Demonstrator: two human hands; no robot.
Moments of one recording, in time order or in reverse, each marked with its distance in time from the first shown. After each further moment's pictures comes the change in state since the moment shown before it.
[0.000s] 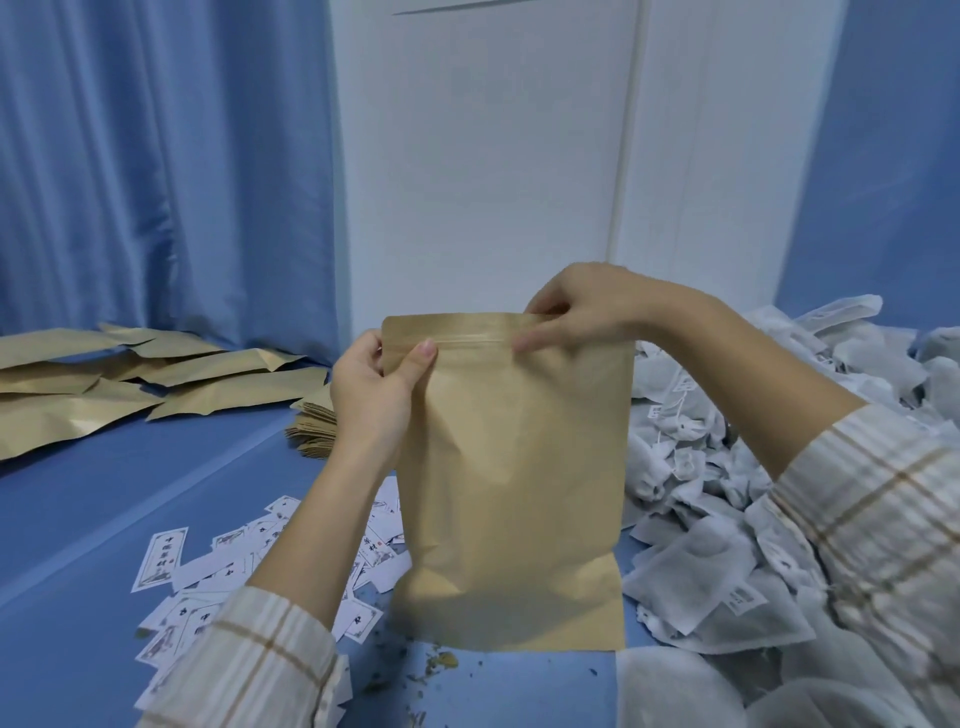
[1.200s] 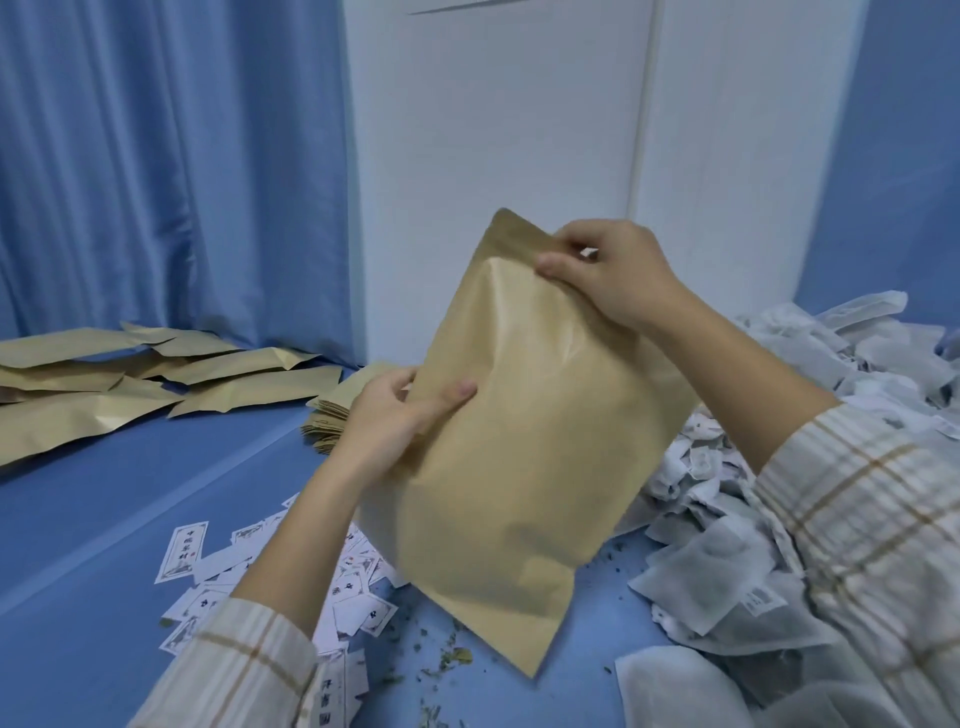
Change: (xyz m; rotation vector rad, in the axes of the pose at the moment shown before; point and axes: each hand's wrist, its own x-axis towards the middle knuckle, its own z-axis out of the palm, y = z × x) left_hand -0.008 0.001 -0.022 0.310 -0.336 -0.241; right_hand 0.011 0.003 0.009 0.310 0.568 -0.028
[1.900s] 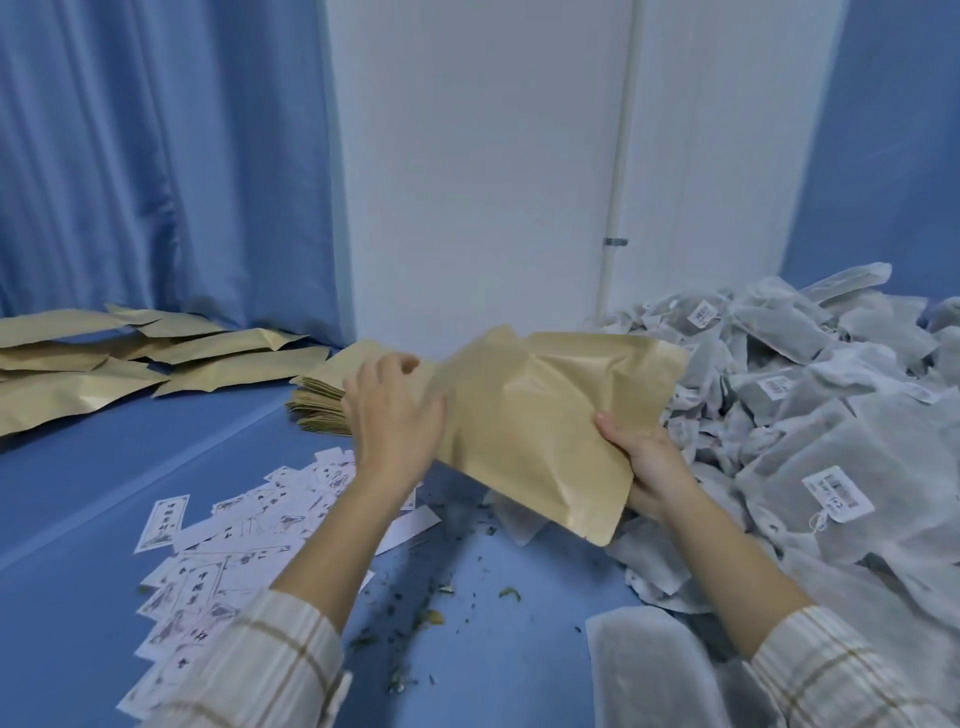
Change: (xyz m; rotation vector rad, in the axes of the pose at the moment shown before) left_hand -0.001 -0.047 0.045 0.647 0.492 0.233; right_hand -0.161 0.107 0.064 1.220 0.121 0.832
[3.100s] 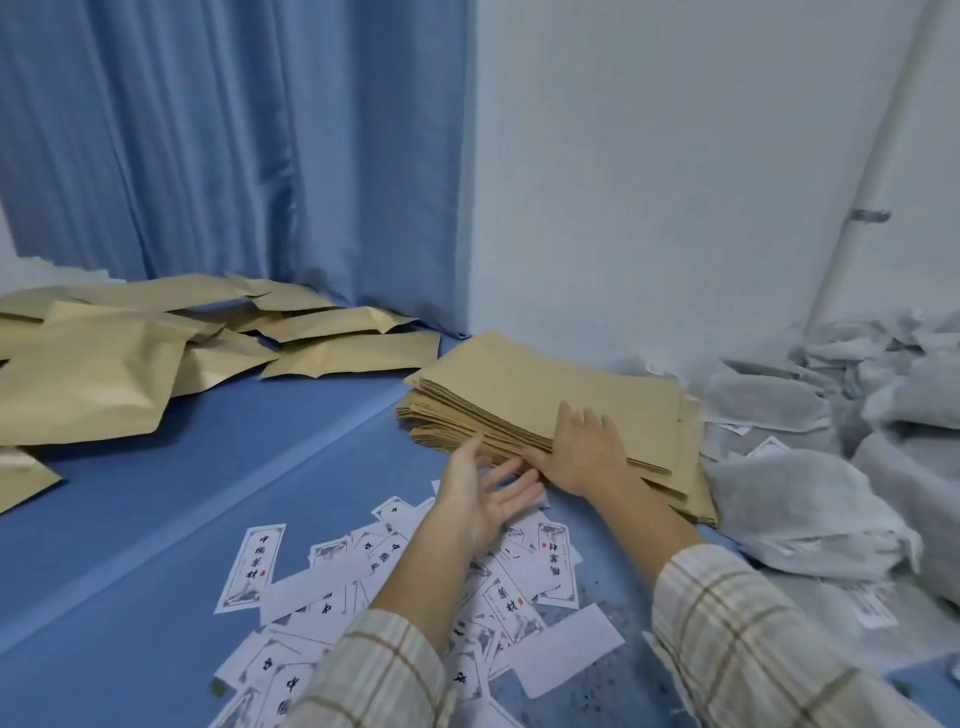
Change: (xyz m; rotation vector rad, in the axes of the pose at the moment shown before) left_hand 0.074 -0.165 0.068 -1.291 -0.280 -1.260; right_hand 0.200 0.161 0.178 -1.973 -0.196 -0.300
